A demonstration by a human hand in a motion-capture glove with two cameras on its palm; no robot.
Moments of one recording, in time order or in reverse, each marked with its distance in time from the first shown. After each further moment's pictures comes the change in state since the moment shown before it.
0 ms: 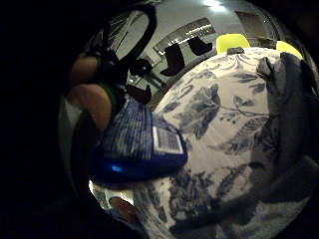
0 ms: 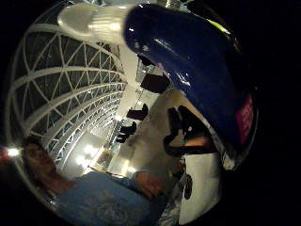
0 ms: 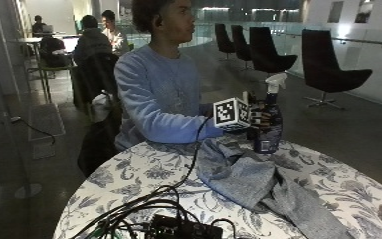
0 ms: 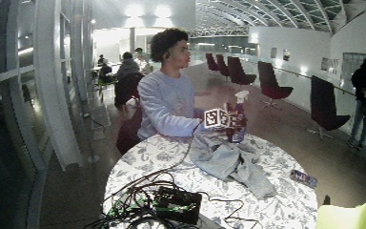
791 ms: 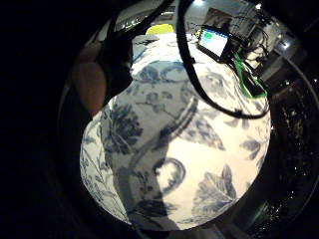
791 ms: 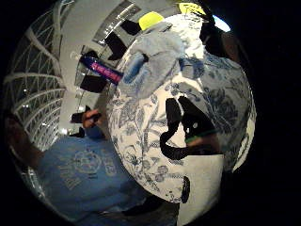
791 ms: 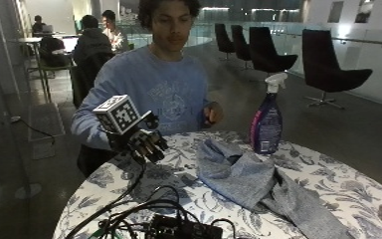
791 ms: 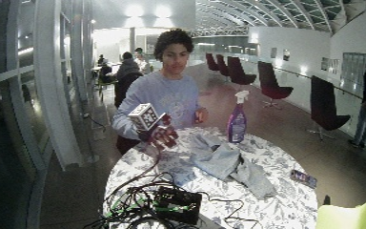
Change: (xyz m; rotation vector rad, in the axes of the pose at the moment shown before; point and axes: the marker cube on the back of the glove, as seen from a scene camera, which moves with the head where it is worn) arm 0.087 0.227 -0.288 -0.055 0.756 0.236
